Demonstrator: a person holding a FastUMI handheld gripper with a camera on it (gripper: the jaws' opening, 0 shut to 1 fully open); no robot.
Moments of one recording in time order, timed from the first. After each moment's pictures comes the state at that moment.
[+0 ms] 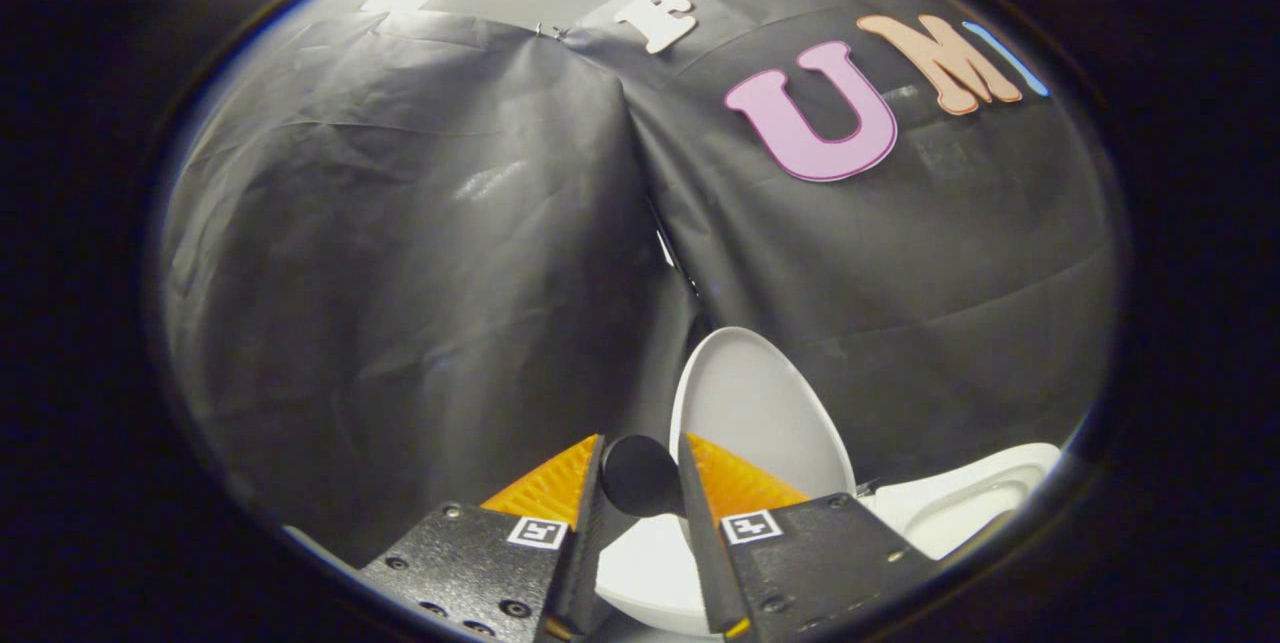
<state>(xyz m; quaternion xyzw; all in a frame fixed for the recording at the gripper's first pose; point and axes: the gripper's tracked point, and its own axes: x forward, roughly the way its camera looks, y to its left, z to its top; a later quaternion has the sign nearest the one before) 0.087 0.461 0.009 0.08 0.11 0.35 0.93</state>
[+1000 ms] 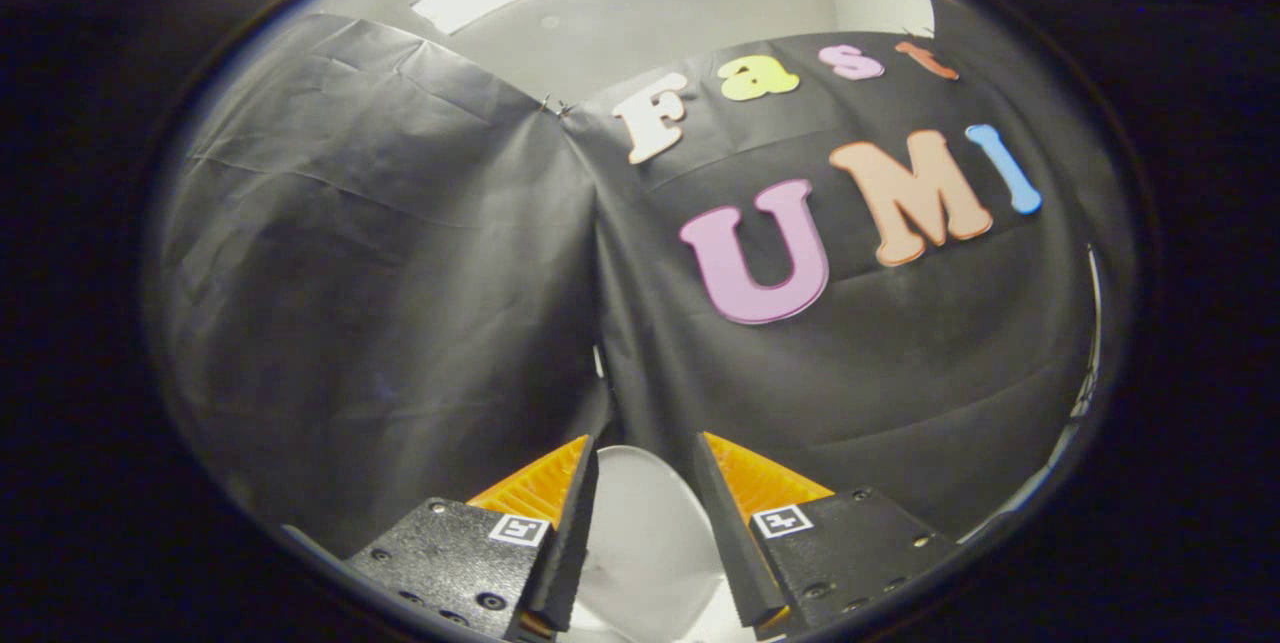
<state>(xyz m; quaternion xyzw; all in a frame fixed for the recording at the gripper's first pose) 0.075 0.300 0.120 0.04 -0.04 0.25 0.97</state>
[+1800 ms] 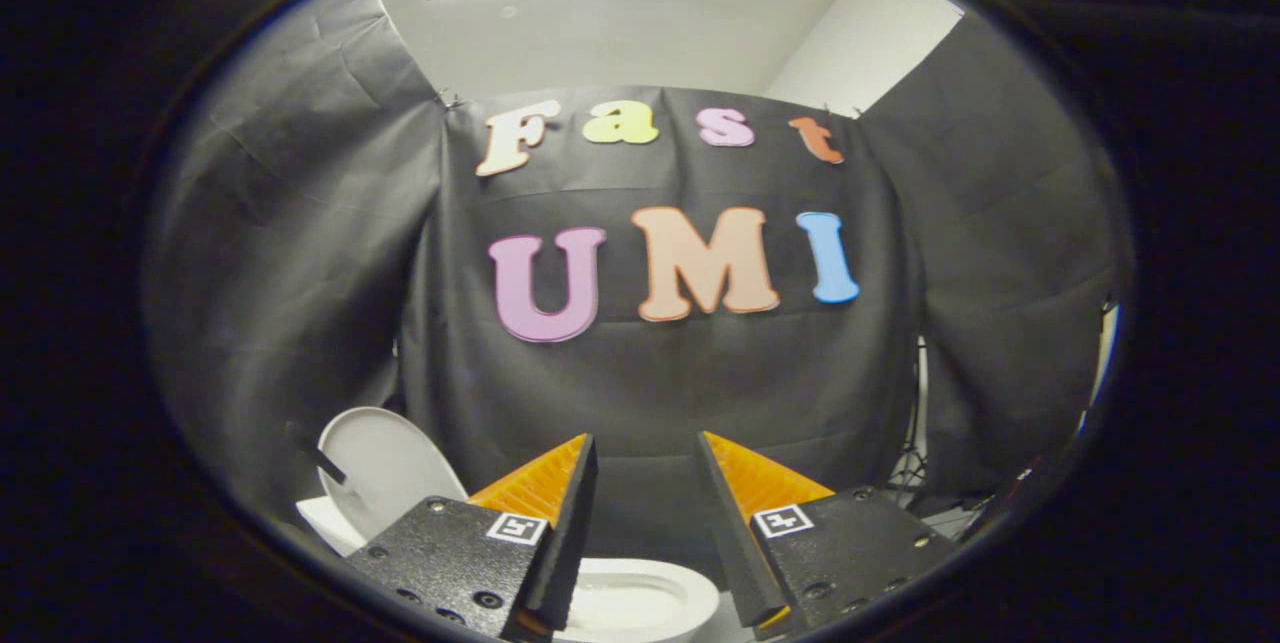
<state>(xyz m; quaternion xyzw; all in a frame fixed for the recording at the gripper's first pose) 0.028 0.027 0.124 -0.01 -0.07 -0.01 1.00</state>
